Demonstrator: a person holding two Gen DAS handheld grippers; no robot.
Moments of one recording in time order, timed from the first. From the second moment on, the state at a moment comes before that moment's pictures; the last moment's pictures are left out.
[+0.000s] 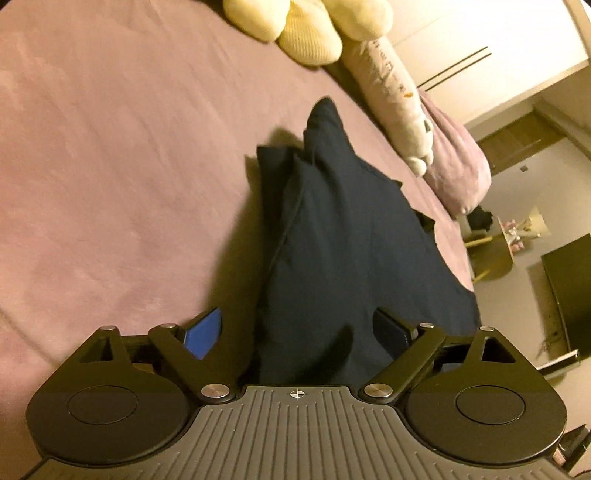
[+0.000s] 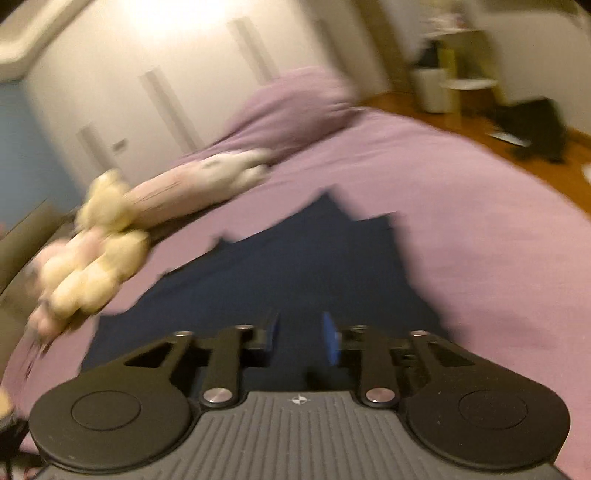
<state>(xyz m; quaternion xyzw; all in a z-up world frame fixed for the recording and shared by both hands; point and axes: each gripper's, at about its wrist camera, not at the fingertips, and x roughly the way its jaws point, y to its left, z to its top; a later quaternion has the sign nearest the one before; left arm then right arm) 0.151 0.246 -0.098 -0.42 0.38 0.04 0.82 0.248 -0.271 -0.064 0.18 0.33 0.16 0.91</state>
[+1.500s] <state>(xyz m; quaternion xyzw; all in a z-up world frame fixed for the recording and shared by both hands) 0.212 0.189 0.000 -0.38 0.35 -0.02 0.86 0.242 -0.169 -0.120 0.12 0.37 0.21 0.90</state>
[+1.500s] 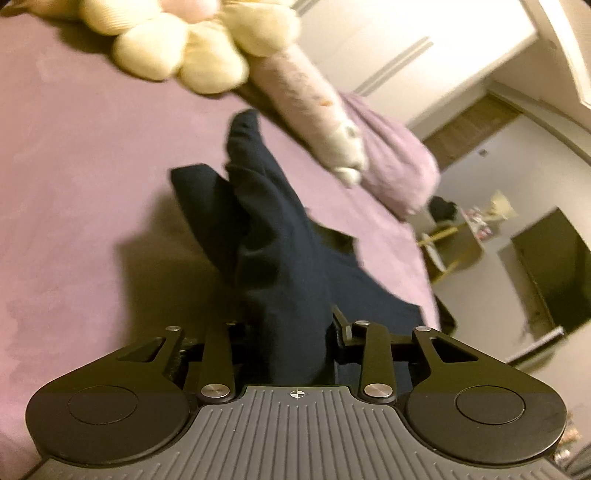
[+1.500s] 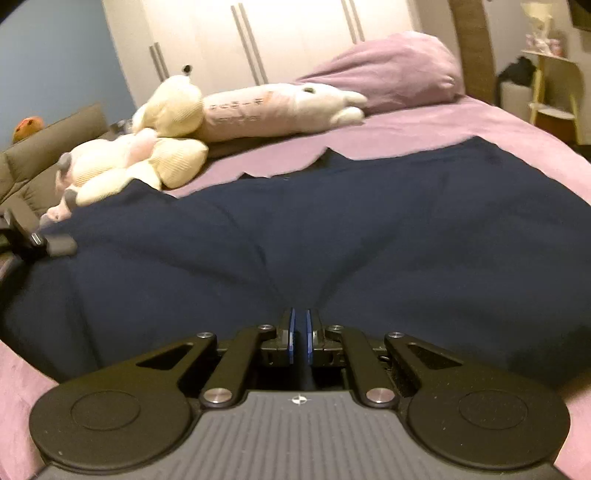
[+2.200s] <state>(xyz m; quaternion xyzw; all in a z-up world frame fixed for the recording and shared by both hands) 0.315 -0.086 -0.041 -0.22 0.37 -0.19 0.88 0.221 -0.349 -0.152 0.41 0.38 0.18 0.81</state>
